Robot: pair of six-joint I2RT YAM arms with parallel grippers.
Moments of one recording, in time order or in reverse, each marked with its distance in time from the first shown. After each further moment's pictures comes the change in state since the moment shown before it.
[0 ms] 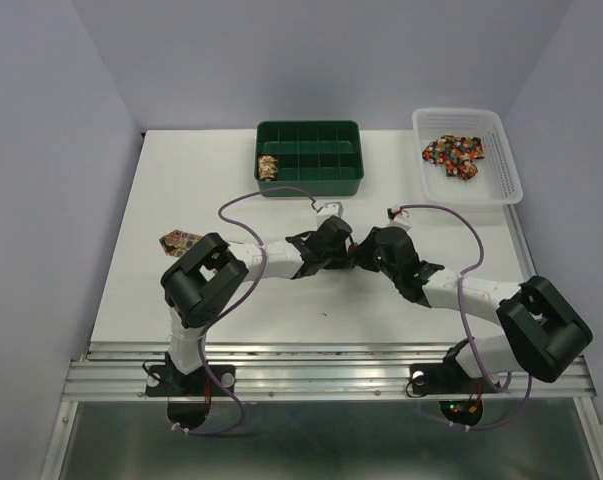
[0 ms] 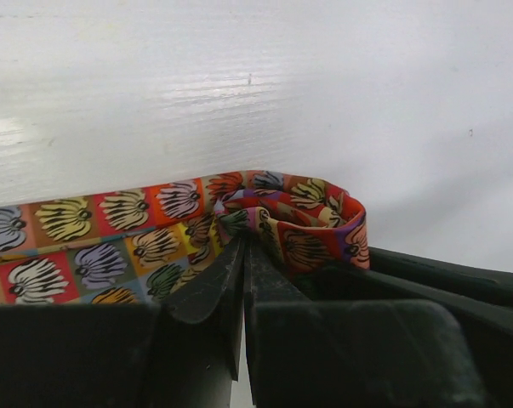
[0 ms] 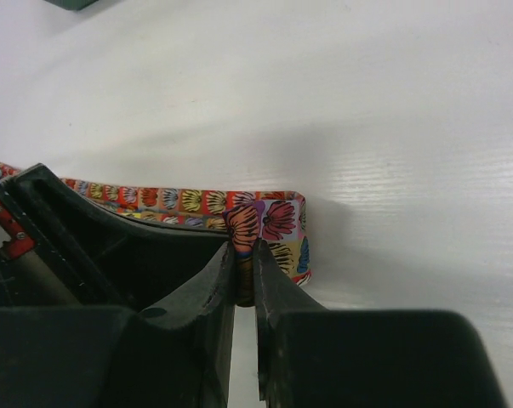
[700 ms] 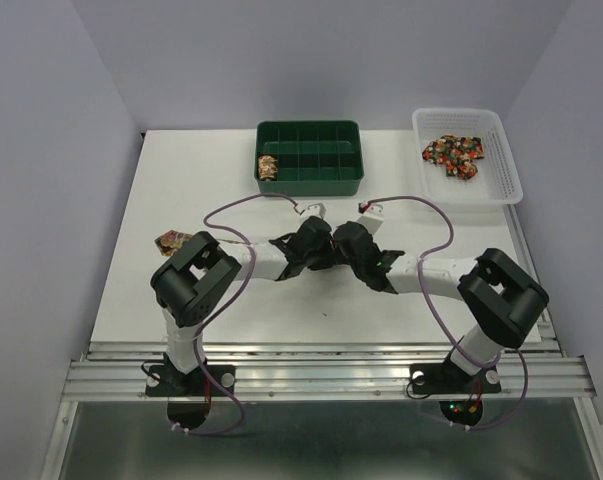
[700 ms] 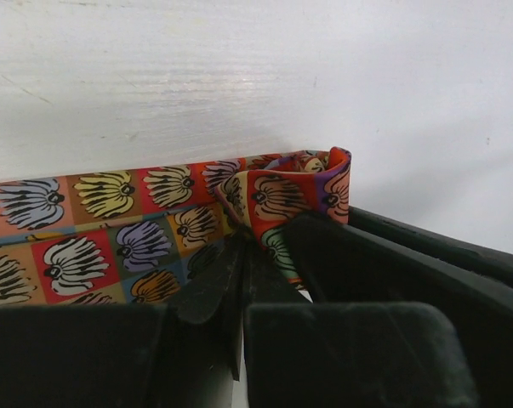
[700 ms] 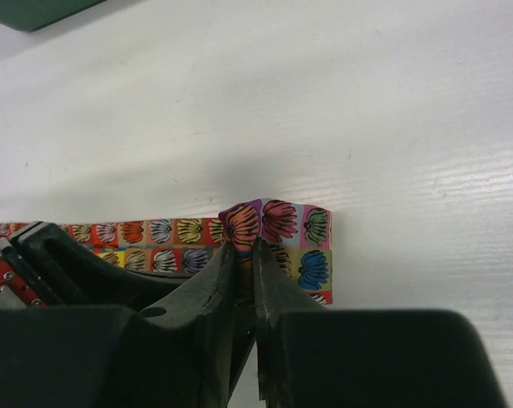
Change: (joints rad) left arm 0.092 -0.042 -0.154 0.153 0.107 -0.037; right arm 0.172 0.245 0.254 -0.120 0.259 0.050
